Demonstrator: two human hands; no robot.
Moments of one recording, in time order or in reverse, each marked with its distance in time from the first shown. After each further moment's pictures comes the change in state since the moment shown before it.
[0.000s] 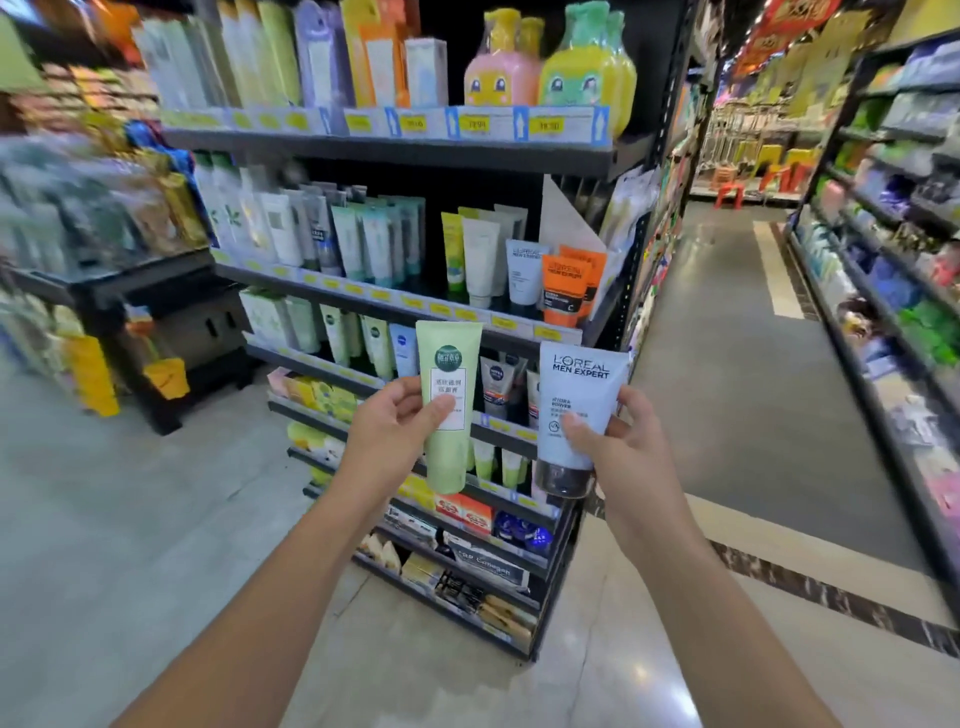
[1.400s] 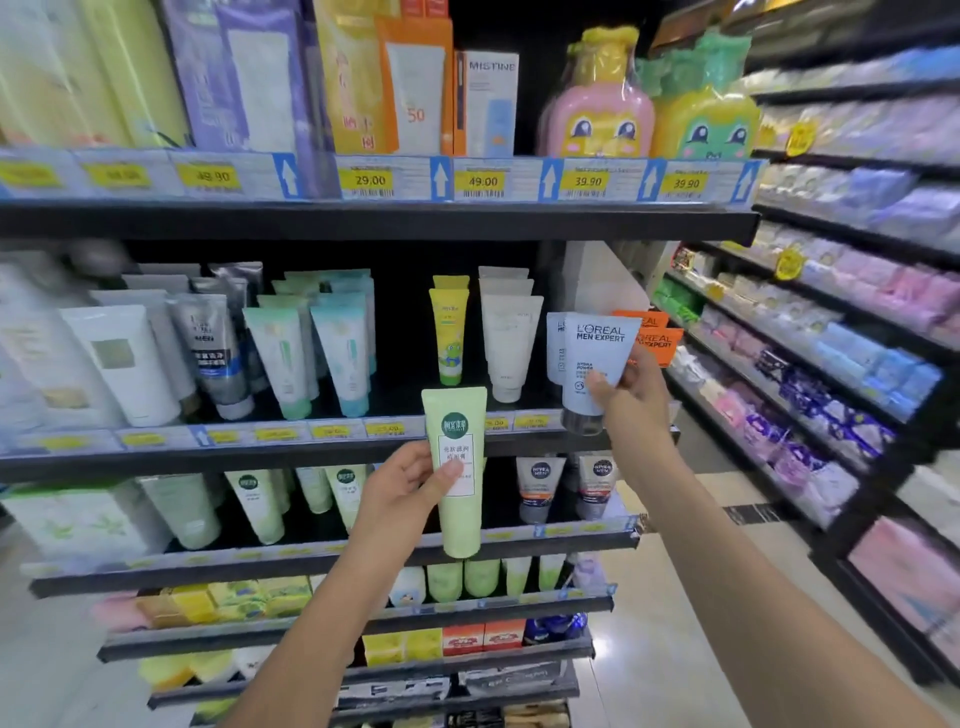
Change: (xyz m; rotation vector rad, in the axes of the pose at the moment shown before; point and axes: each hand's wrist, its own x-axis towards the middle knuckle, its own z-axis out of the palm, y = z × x) left_hand 0.322 -0.065 -0.140 -0.124 -0.622 -0.038; right_hand 0.238 0.033 0.211 -0.163 0.639 -0.306
